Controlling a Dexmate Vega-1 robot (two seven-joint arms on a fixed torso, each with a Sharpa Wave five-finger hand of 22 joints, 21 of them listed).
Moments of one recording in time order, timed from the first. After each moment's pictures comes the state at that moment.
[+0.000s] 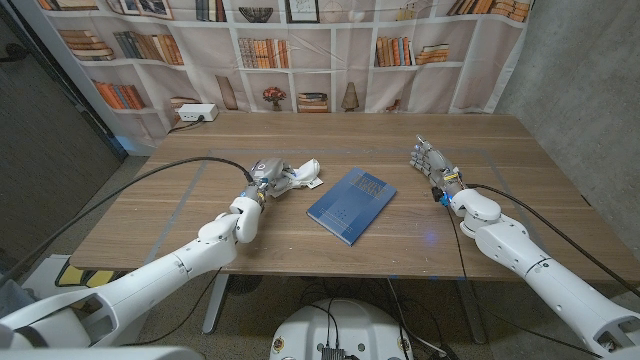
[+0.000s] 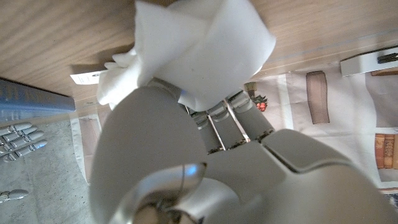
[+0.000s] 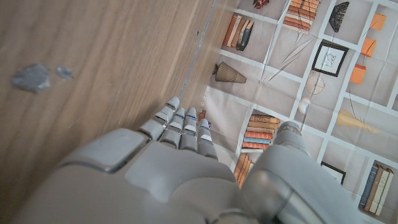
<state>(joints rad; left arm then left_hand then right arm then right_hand) 0.80 0.73 0.78 -1.57 0.56 0.30 0.44 1.28 0.10 0.38 -0.13 0.18 1.02 -0.04 0.43 0.20 1.03 -0.15 0.23 0.38 1.04 -0.17 0.21 0.20 0.99 -0.08 0.30 0.18 -0.94 -0.61 -0.37 -1.48 0.65 0.08 -0.09 0.38 0.00 0.19 -0.12 0.19 0.13 0.07 0.19 0.18 0.20 0.12 0.22 0.18 0.14 0.06 0.19 0.18 0.19 -0.02 0.28 0.18</state>
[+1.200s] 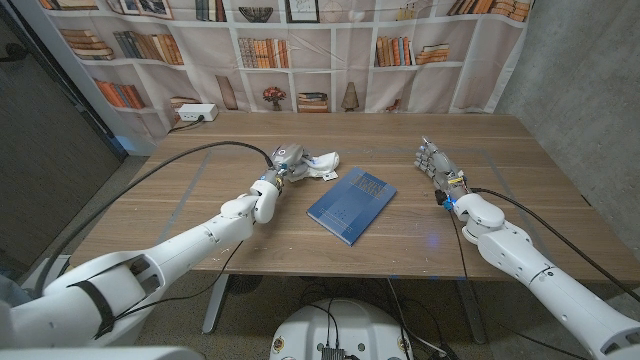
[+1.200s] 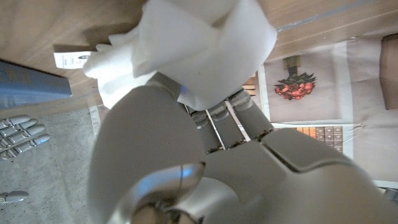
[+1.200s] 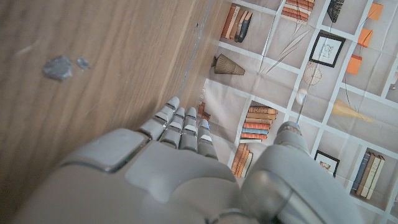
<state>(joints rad) 0.53 0.53 0.90 -1.18 0.62 0.05 0.52 1.27 0.10 0.38 -0.13 0.18 1.03 -0.05 0.43 0.20 1.04 -0.16 0.22 0.39 1.03 -0.17 0.20 0.20 0.97 -0.08 0.29 0.18 -0.99 -0.62 -0.34 -1.51 0.65 0.12 -0.13 0.38 0.00 0.18 -0.12 0.18 0.12 0.08 0.19 0.18 0.21 0.12 0.22 0.18 0.14 0.06 0.19 0.18 0.19 -0.02 0.27 0.18</state>
